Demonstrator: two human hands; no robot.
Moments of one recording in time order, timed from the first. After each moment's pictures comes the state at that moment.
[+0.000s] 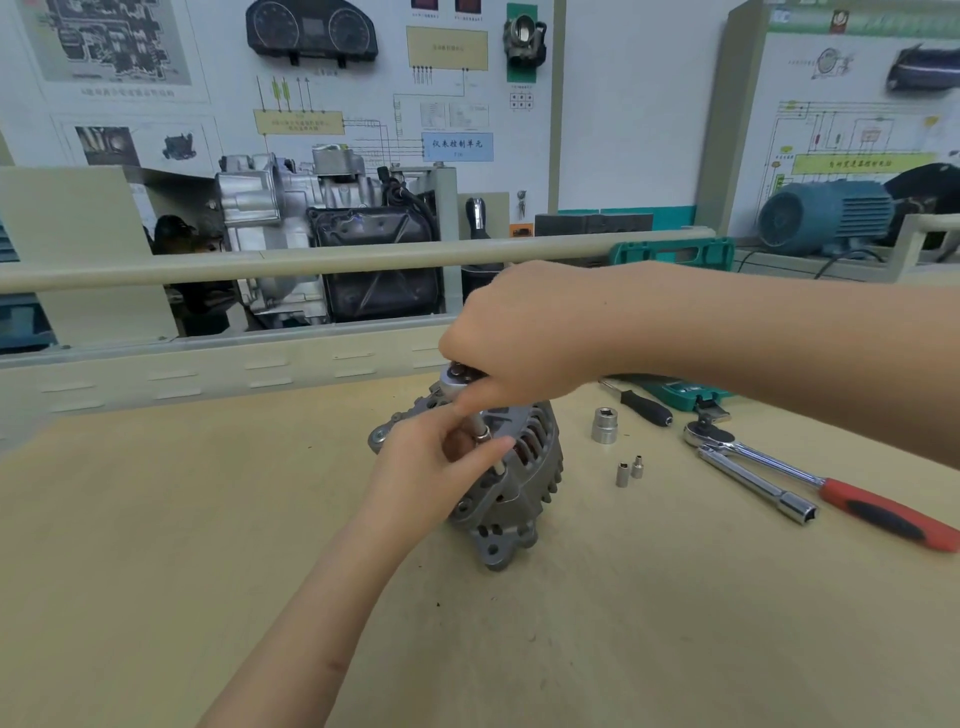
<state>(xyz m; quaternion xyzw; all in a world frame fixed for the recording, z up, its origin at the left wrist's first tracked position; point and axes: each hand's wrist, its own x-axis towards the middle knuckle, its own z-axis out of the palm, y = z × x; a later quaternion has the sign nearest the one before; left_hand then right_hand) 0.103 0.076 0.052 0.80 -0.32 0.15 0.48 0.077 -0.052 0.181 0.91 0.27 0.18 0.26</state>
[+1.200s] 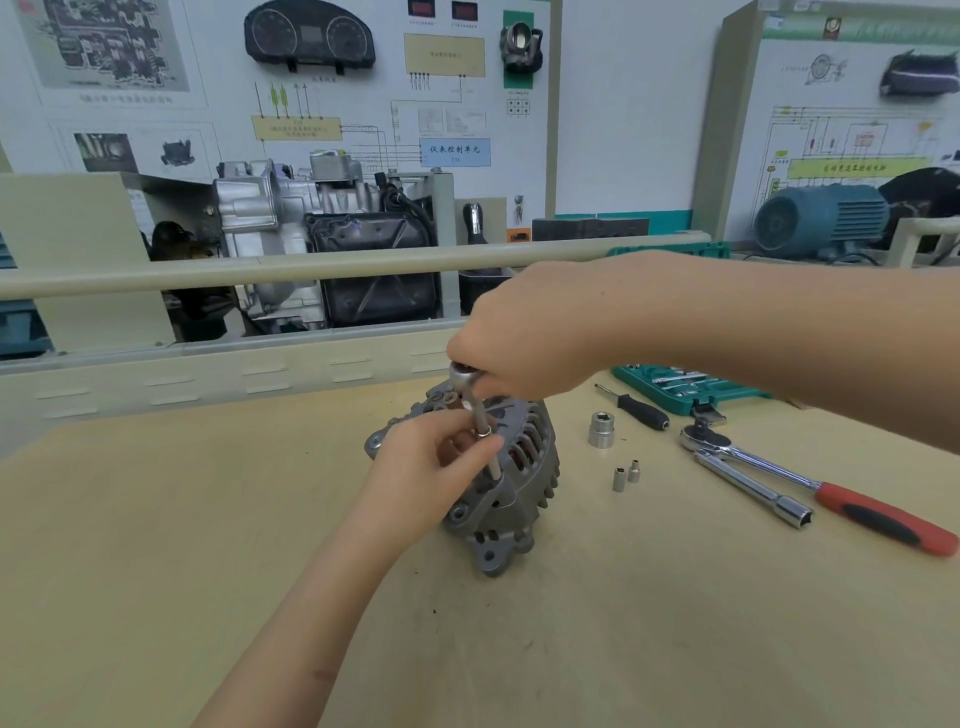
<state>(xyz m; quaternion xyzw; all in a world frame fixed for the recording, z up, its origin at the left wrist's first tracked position) 0.097 0.077 0.060 0.79 -0.33 0.14 0.49 0.069 -0.057 0.180 0.91 0.26 0.18 0.26</state>
